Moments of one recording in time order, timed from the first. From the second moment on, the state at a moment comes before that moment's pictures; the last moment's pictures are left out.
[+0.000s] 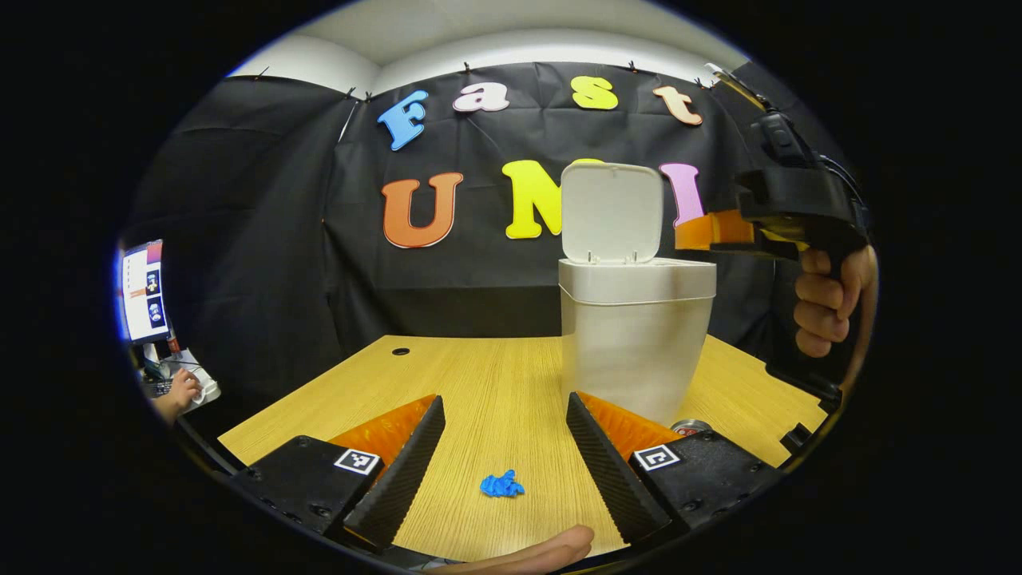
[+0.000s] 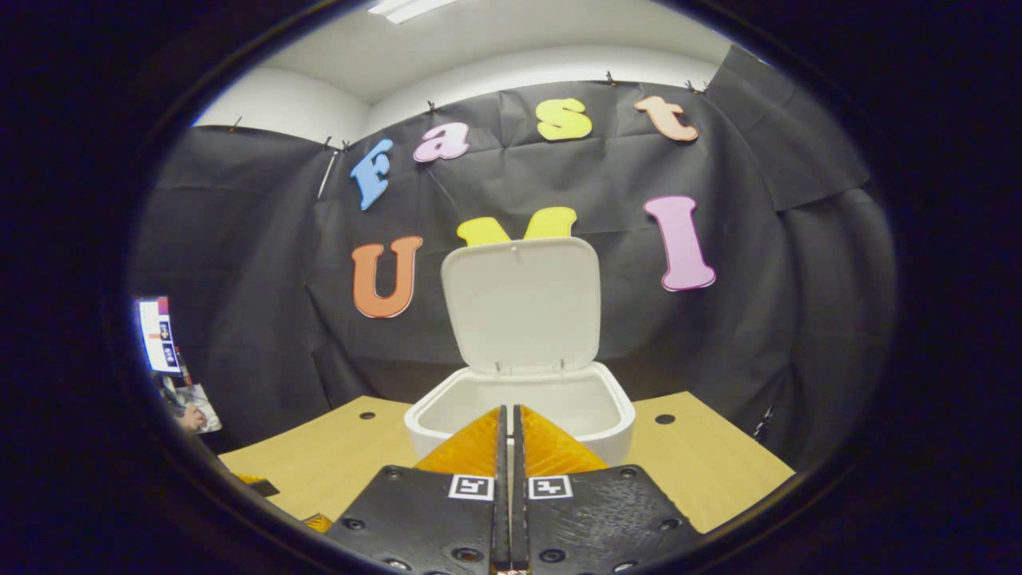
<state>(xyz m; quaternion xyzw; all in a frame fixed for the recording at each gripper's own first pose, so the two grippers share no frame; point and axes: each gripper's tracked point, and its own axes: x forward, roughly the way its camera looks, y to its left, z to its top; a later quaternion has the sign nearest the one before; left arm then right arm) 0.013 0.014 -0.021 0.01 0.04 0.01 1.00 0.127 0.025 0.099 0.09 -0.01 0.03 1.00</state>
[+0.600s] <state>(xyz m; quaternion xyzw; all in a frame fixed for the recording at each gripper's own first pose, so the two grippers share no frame) 0.017 0.011 -0.026 0.02 0.05 0.01 1.00 0.074 0.034 0.033 0.06 0.01 0.04 1.00</state>
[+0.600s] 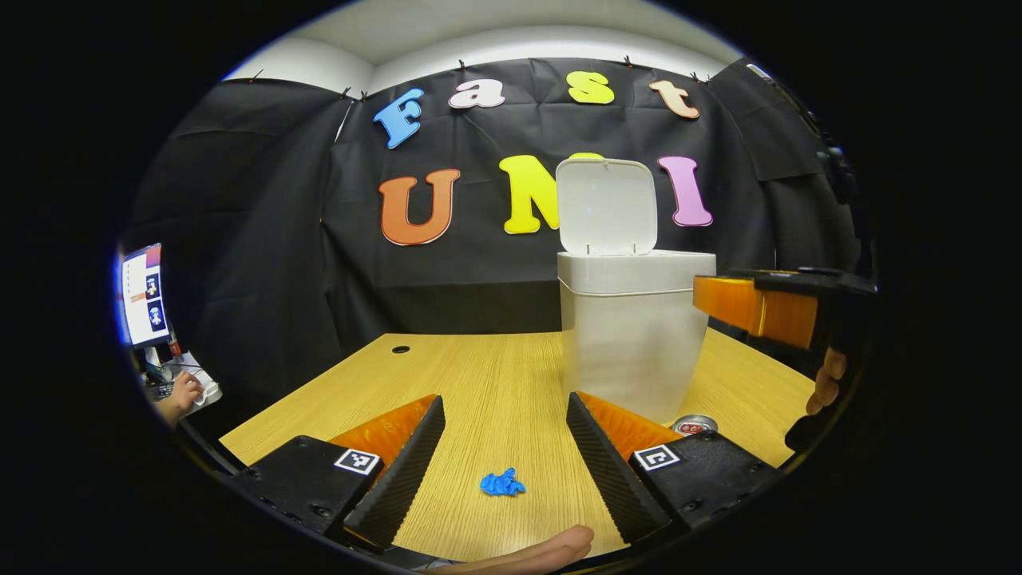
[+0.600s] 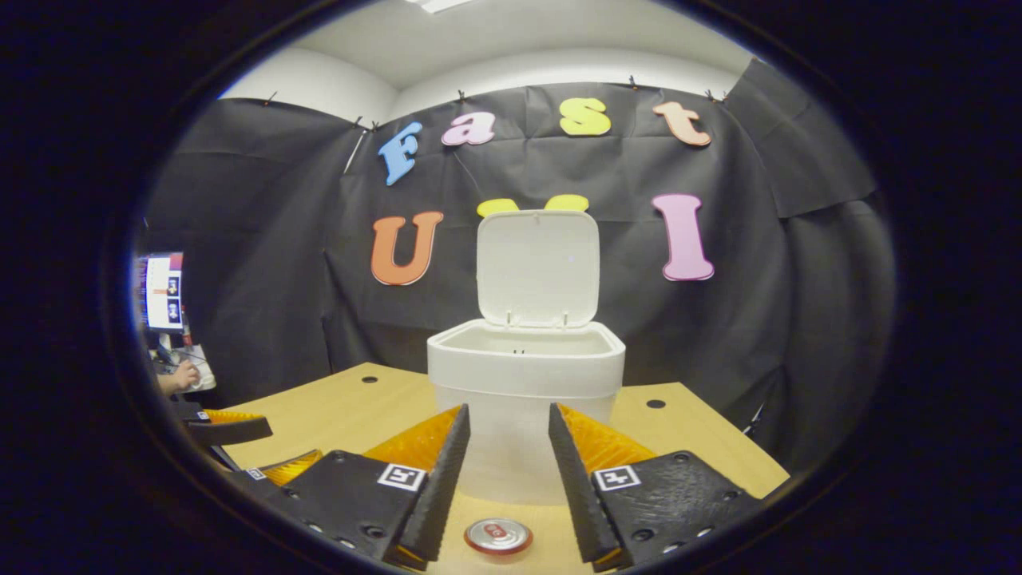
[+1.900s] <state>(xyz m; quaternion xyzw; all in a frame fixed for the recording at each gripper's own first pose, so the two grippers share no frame) 0.076 0.021 -0.176 -0.02 0.29 -0.03 0.96 0.017 0.018 -0.030 0.02 -0.02 -0.01 1.00</state>
